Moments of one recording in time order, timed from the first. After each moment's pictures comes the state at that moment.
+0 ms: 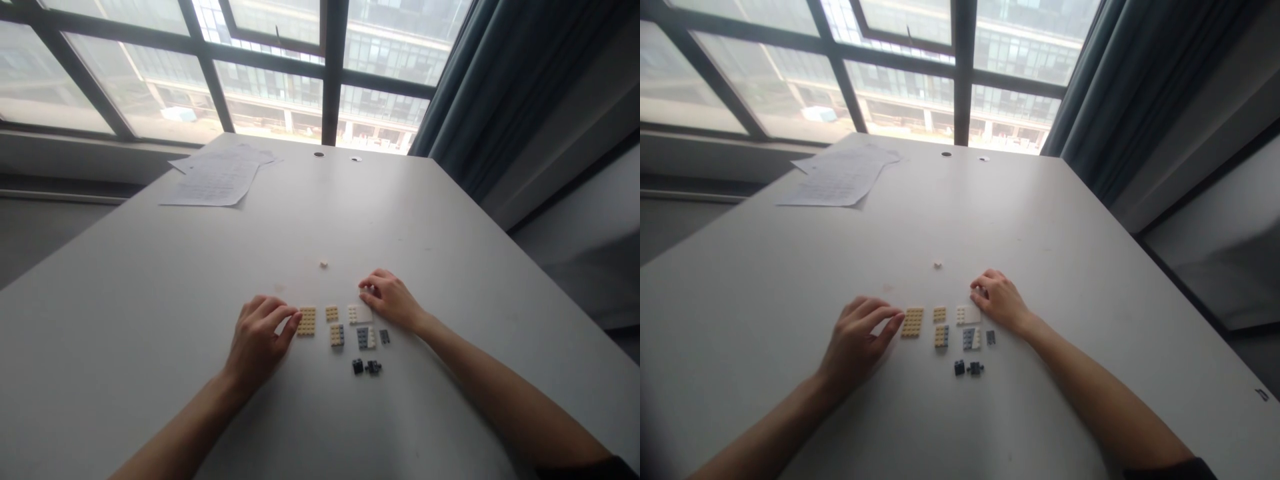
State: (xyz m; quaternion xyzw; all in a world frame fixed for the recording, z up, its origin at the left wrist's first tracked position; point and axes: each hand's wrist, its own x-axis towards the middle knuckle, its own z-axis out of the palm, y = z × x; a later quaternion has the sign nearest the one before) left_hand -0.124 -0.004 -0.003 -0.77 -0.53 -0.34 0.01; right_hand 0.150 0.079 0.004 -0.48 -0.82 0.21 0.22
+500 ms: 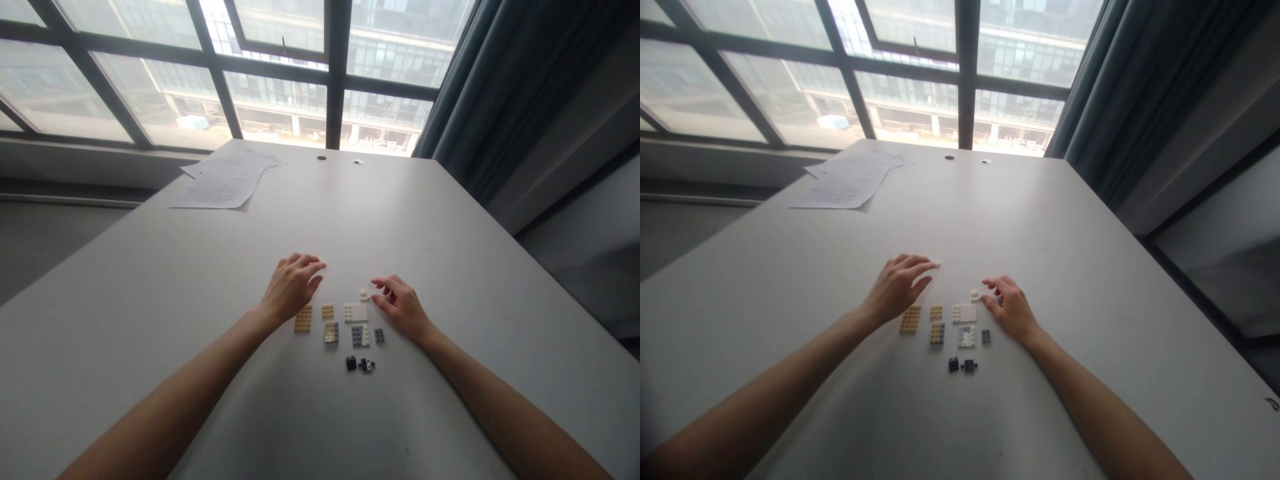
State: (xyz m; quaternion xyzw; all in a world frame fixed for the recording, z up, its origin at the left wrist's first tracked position) left_hand -0.092 0.068 0.016 -0.82 -0.52 -0.22 0.02; right_hand 0.179 0.061 -0.015 -0.49 -0.77 0.25 0.34
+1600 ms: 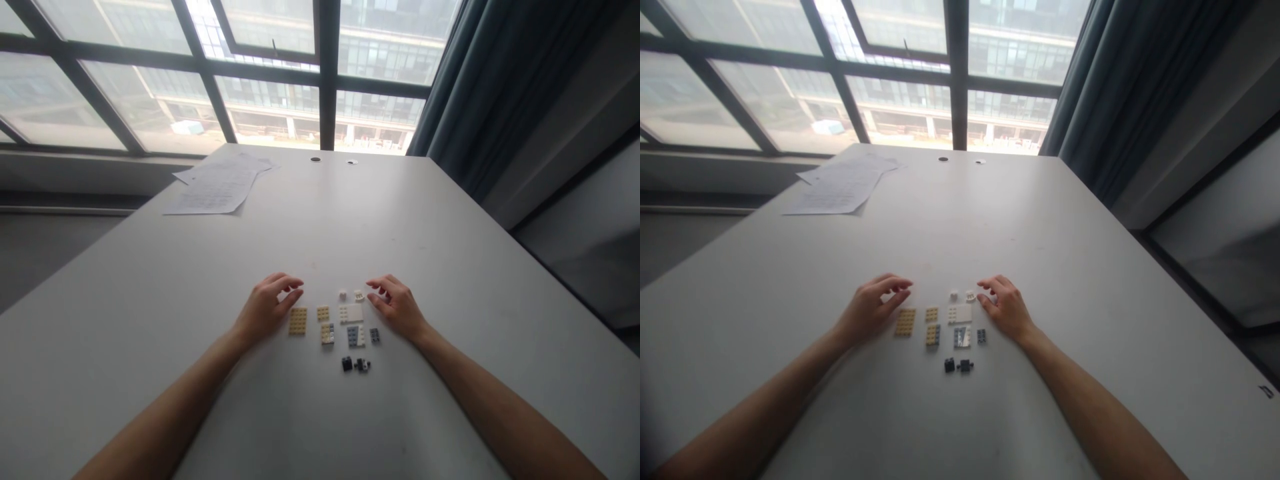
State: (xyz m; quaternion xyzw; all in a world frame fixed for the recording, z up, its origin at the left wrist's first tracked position) left_hand -0.121 0.045 0.005 -0.76 -0.54 -0.31 -0.16; right_hand 0.176 0.059 -0.012 -0.48 -0.77 0.22 0.35
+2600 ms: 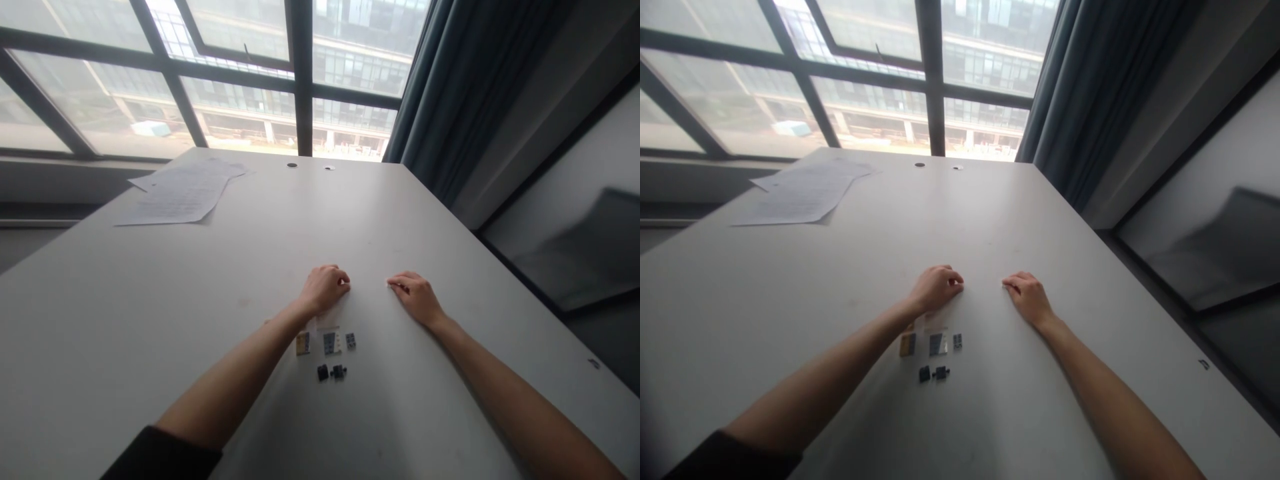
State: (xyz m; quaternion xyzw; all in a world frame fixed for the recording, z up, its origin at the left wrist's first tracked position) left_hand 0.018 0.117 0.004 -0.83 -0.50 -0.18 -0.16; right_hand 0.275 0.081 -0.018 -0.55 -0.78 0.06 0.30
